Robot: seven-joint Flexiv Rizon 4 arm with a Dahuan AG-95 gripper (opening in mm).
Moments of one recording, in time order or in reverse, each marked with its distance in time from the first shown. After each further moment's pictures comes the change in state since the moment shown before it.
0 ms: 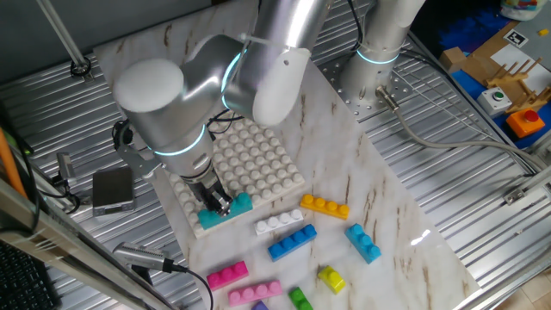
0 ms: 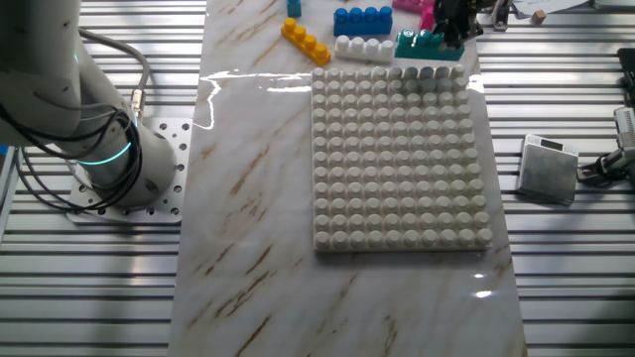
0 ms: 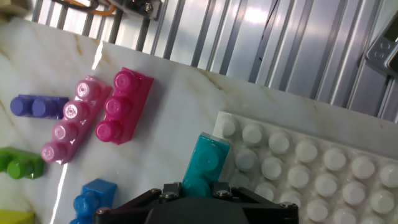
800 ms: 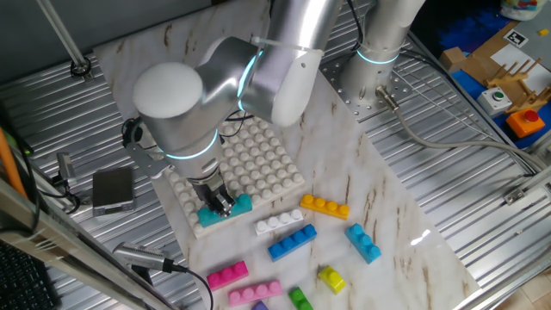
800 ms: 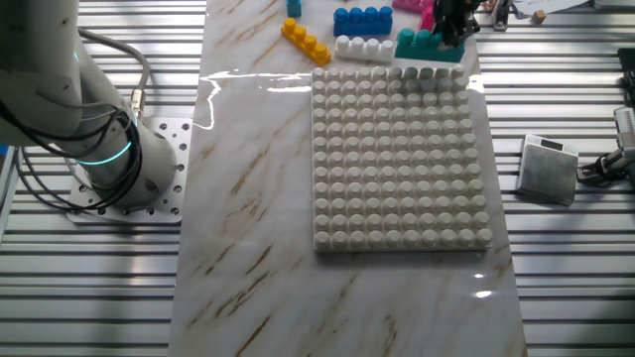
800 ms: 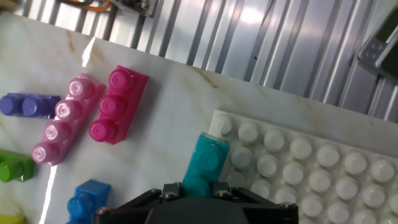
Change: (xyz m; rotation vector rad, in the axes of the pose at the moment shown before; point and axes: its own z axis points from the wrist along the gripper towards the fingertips) arm 0.002 -0.001 0.000 0.054 -0.040 0.066
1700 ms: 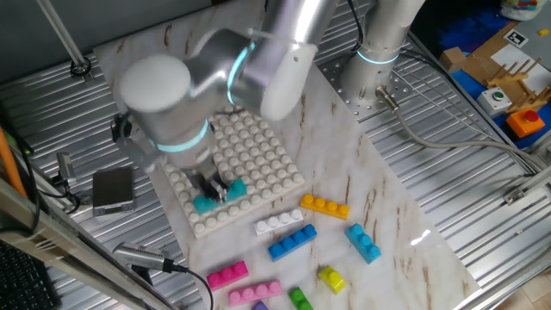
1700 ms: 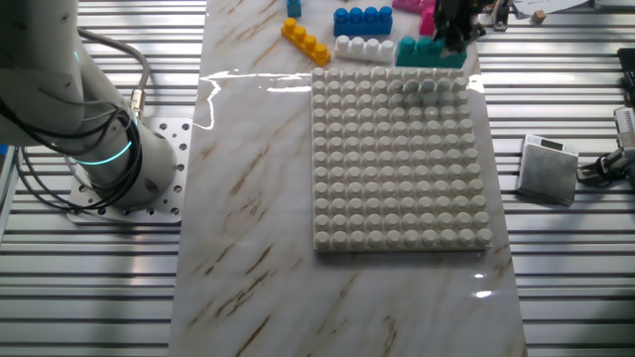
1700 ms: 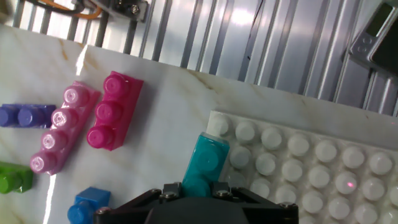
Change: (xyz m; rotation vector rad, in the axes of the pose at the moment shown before) arm 0.014 -0.035 -0.015 0.021 0.049 -0.084
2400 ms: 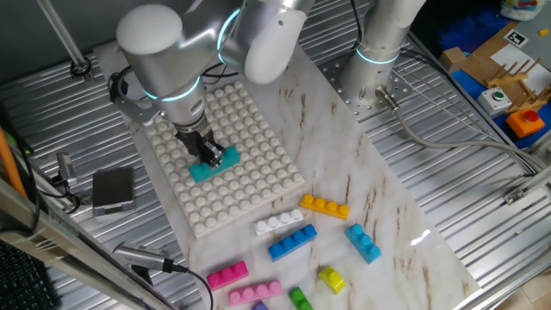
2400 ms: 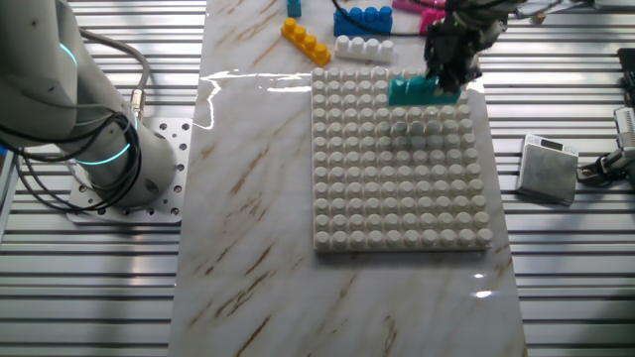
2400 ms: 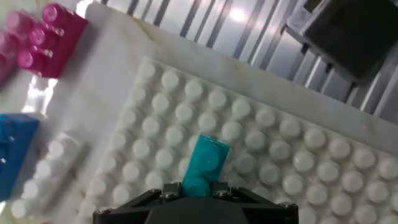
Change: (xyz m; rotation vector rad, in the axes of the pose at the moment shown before) arm 0.051 -0.071 0.003 -0.006 -0.013 -0.092
